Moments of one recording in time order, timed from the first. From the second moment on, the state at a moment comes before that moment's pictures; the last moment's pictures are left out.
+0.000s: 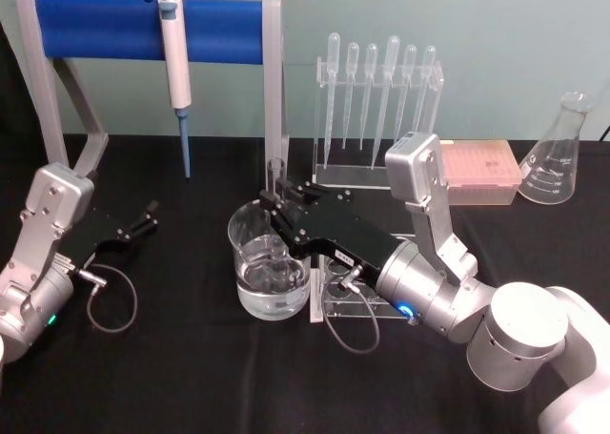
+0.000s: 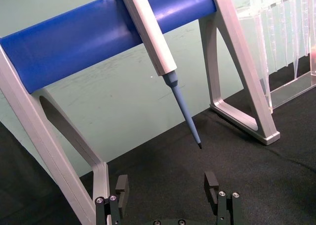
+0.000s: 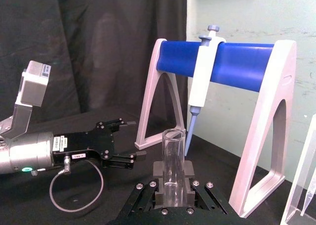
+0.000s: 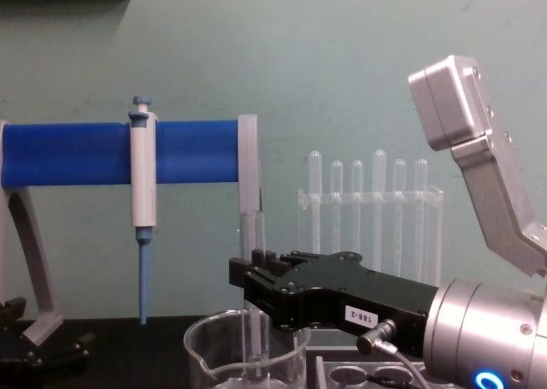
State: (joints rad) left arm -0.20 0.60 0.45 -1.41 -0.25 -0.12 0.03; right arm 0.28 0.27 -0.51 -1.48 0.32 -0.04 0.42
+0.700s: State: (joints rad) left arm -0.20 0.60 0.45 -1.41 -0.25 -0.12 0.03; right arm 0.28 0.27 -0.51 -1.48 0.32 -0.04 0.42
